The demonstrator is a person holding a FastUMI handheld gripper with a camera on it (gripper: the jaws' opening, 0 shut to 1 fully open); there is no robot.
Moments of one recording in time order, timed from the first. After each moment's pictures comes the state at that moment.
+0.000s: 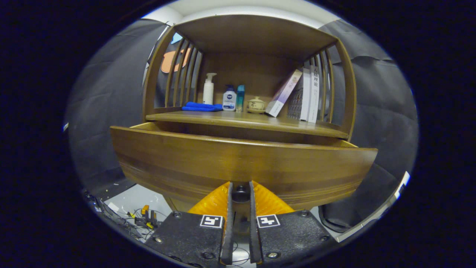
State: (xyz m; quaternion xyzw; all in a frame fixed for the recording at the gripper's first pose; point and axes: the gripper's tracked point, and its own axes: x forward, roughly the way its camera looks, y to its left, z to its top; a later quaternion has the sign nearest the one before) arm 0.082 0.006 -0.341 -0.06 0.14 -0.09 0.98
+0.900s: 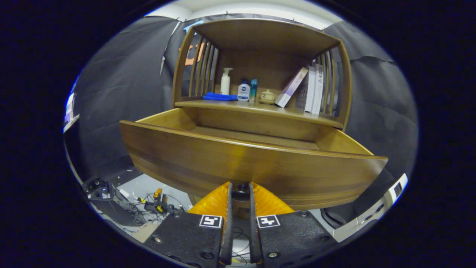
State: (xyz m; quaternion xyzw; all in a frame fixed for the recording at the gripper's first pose) arm -0.004 0.028 -0.350 -0.06 0.22 -0.05 0.97
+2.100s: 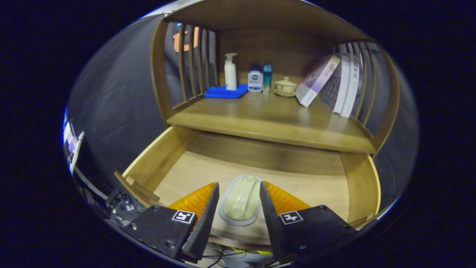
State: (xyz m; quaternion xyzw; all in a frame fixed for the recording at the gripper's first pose) arm 0.111 0.040 -0.288 -0.01 0.36 0.01 0.93
